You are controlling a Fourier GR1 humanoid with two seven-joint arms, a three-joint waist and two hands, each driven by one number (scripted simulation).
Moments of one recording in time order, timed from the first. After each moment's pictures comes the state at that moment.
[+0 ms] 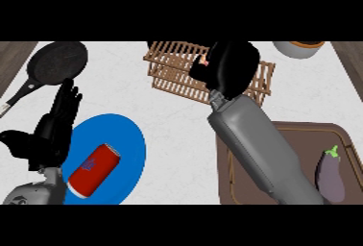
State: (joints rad) left arm -0.11 0.16 0.03 -1.66 0.01 0.15 0.15; right arm -0.89 -0.01 0.30 -1.21 1.27 -0.34 1.15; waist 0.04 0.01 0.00
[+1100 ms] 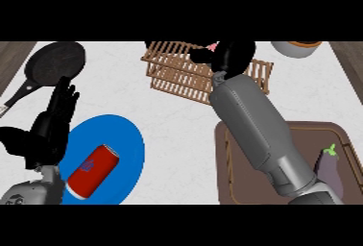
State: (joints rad) left arm -0.12 0.16 0.05 -1.66 0.01 0.15 0.17; right arm -1.04 0.00 0.15 -0.84 0.98 -0.77 0.96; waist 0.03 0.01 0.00
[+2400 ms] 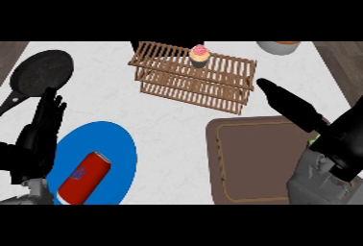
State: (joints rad) left arm -0.03 0.17 0.09 -1.72 0.00 0.15 0.18; right arm -0.41 -0.02 0.12 -1.99 1.19 -0.55 1.15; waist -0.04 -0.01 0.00
